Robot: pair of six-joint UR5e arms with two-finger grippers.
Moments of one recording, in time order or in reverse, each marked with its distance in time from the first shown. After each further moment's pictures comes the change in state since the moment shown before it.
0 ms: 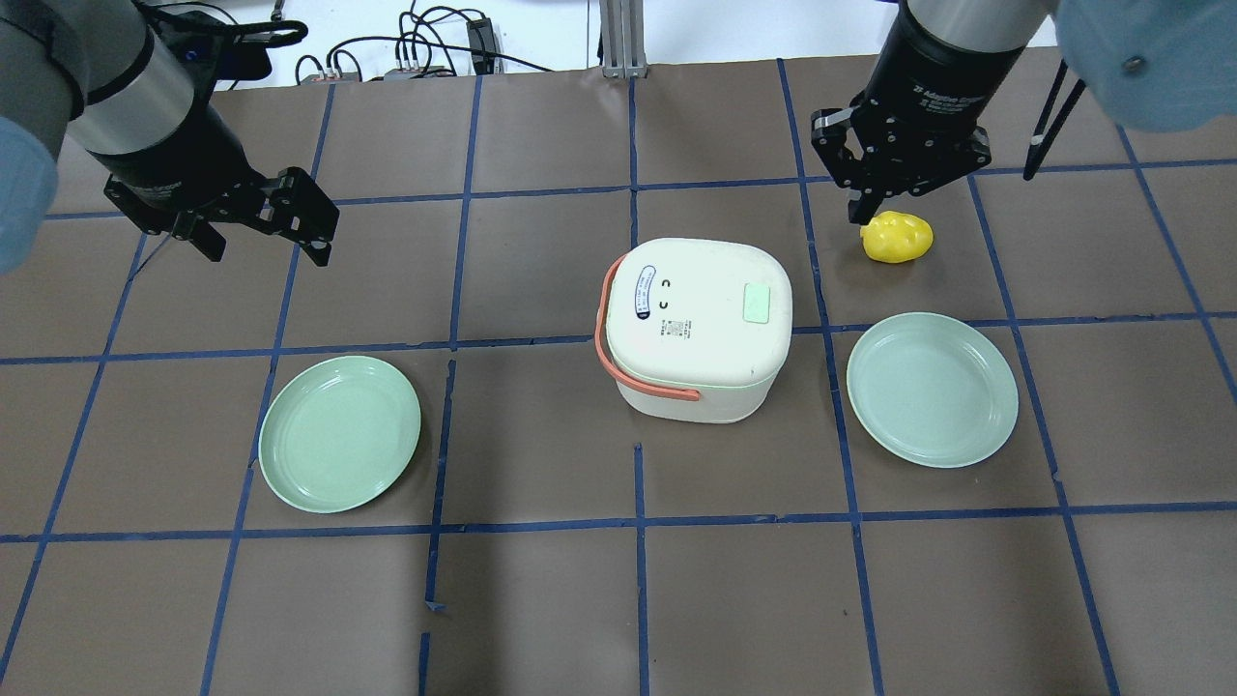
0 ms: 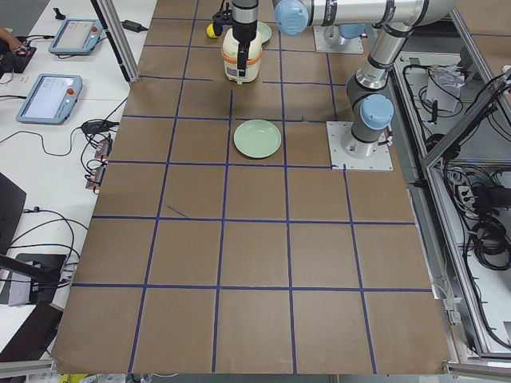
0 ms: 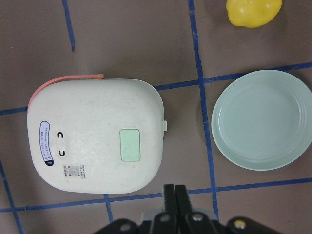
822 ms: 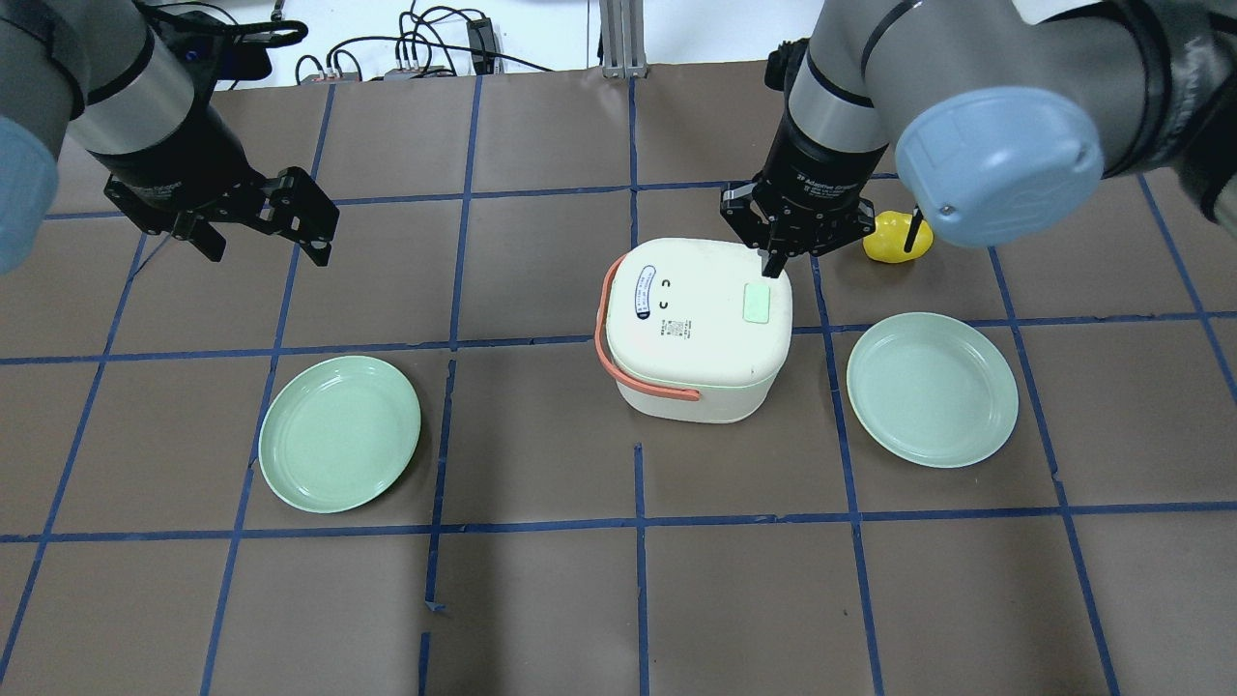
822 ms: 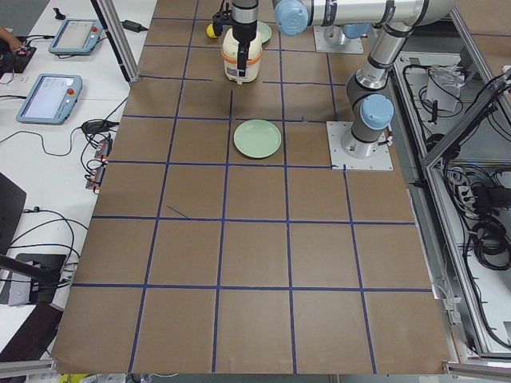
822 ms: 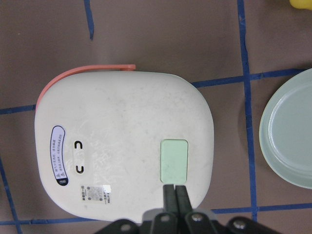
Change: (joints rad) left arm 0.000 -0.001 0.000 0.000 0.000 0.000; right arm 0.082 0.049 0.172 -0.238 0.021 0.062
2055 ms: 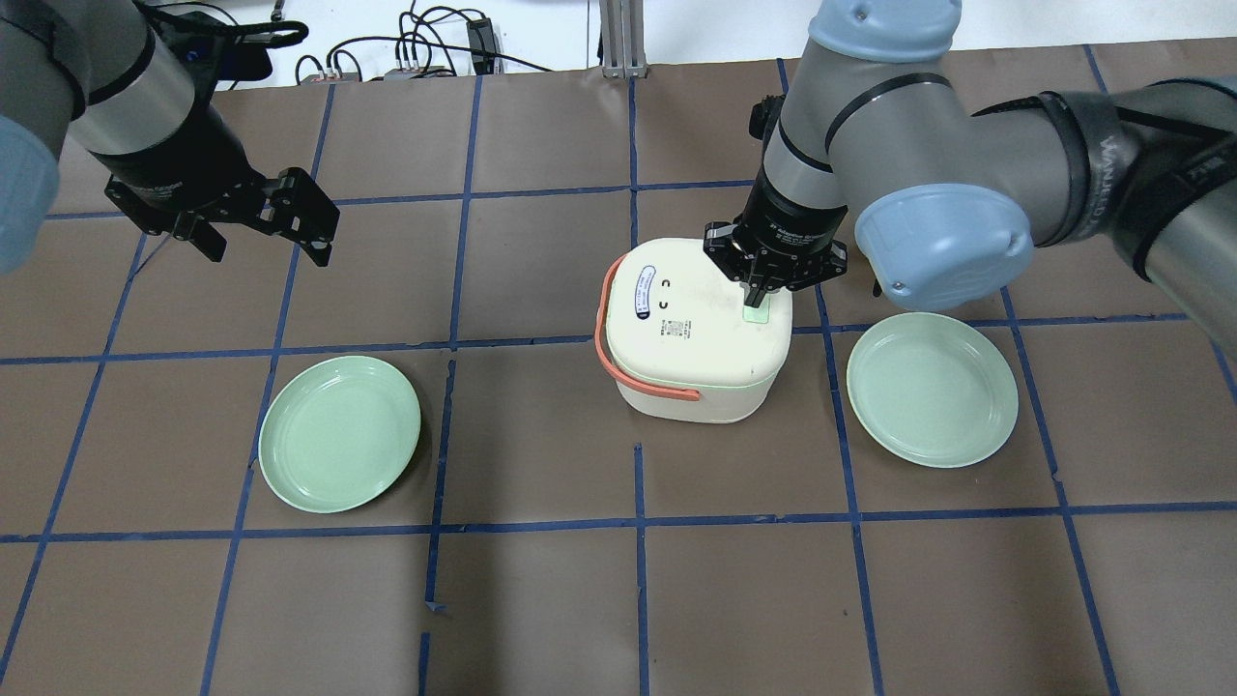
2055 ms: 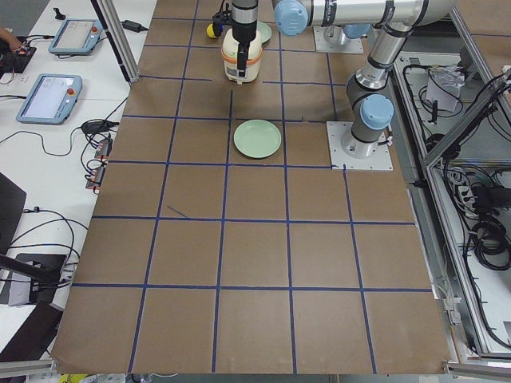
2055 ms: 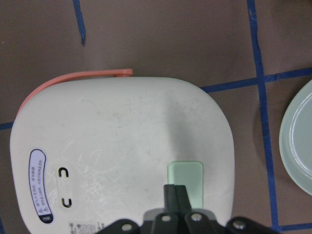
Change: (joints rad) left arm 0.000 -0.002 0.000 0.000 0.001 0.000; right arm 0.021 0.025 0.083 -0.141 -0.009 0.067
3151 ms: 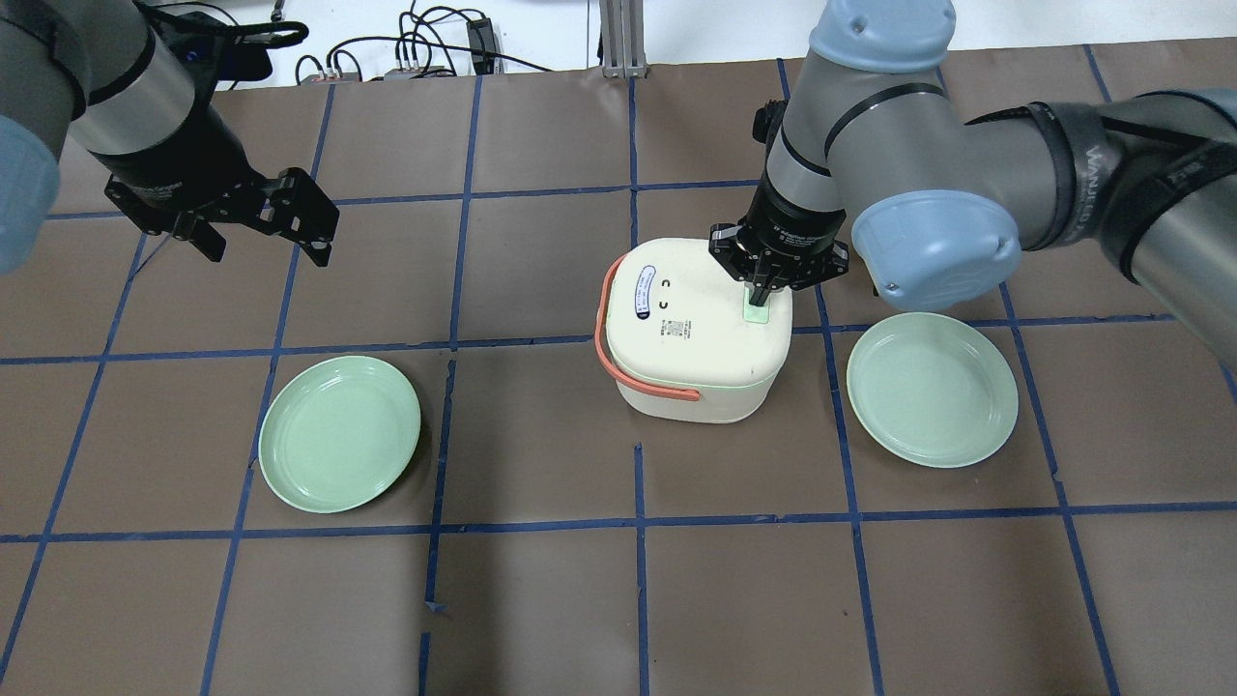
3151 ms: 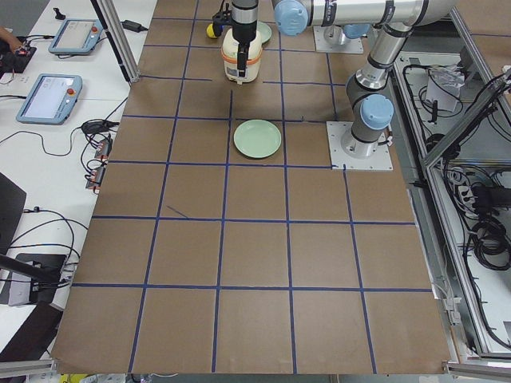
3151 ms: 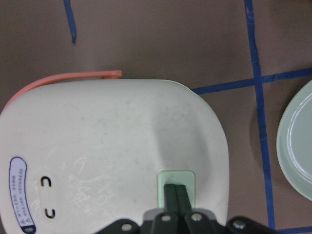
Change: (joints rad) left arm 0.000 0.000 0.000 0.000 0.001 0.000; right arm -0.010 0.009 0.019 -0.012 -0.003 -0.014
